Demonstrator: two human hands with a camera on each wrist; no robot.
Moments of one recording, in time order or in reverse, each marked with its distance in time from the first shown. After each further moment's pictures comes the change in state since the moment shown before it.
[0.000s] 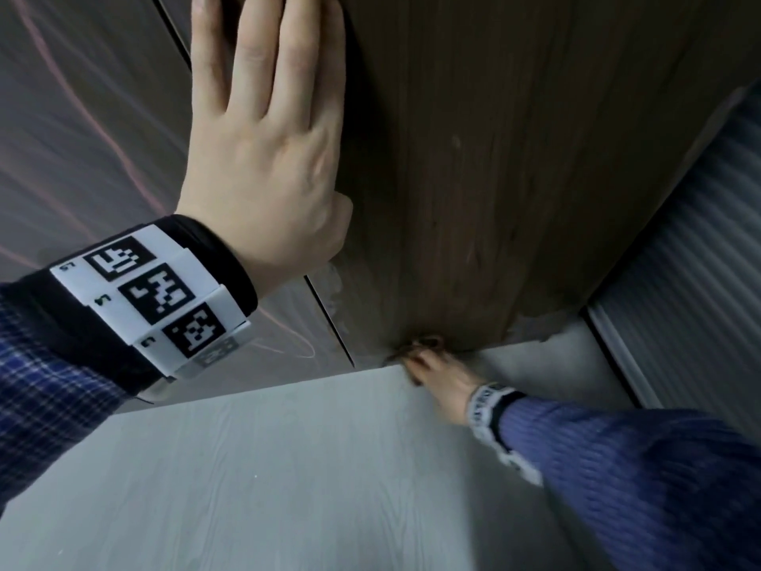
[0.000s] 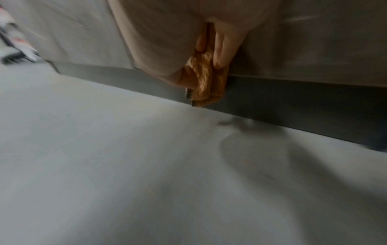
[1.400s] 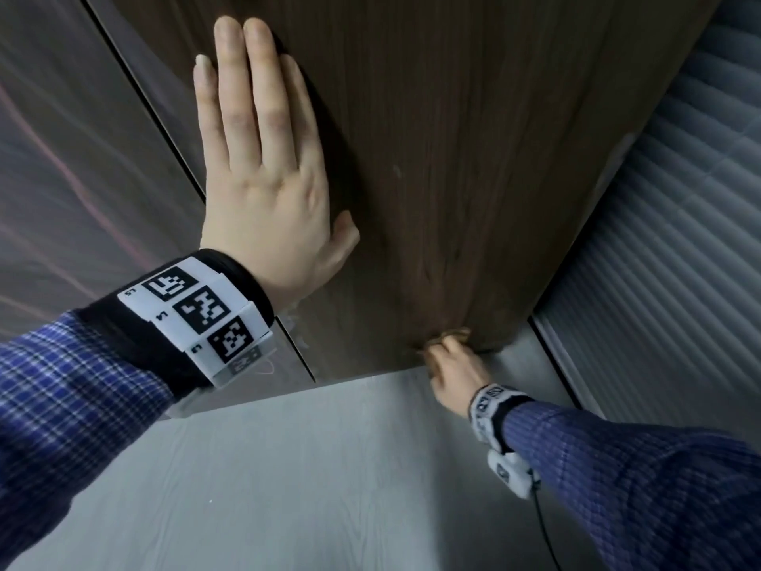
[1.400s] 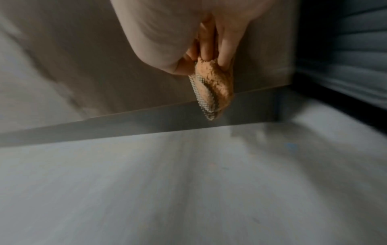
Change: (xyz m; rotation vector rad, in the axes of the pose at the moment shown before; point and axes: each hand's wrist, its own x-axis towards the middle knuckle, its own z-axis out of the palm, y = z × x) left_hand 0.005 0.034 0.015 -0.141 -0.017 -0.118; right_hand -0.045 0.053 -0.026 0.098 0.311 0.378
